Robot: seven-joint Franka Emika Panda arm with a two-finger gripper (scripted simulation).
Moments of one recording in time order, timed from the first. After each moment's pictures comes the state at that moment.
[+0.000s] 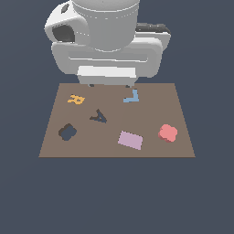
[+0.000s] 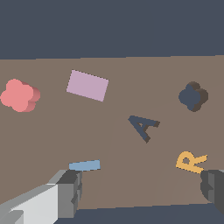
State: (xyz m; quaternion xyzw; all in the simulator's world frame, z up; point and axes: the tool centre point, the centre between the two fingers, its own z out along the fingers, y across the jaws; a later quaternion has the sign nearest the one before) arm -0.007 -0.018 0.177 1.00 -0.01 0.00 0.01
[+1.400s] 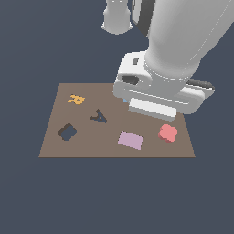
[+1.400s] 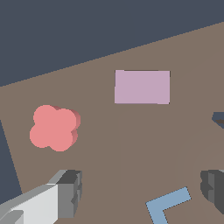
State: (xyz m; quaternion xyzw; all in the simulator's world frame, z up) arm 0.024 0.090 0.106 0.99 -0.14 0.00 0.00
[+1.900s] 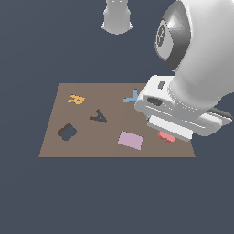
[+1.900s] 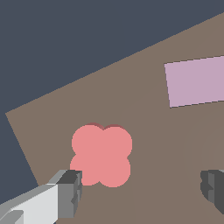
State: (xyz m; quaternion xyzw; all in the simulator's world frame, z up) arm 0.055 0.145 0.067 0.98 -0.22 0.00 0.00
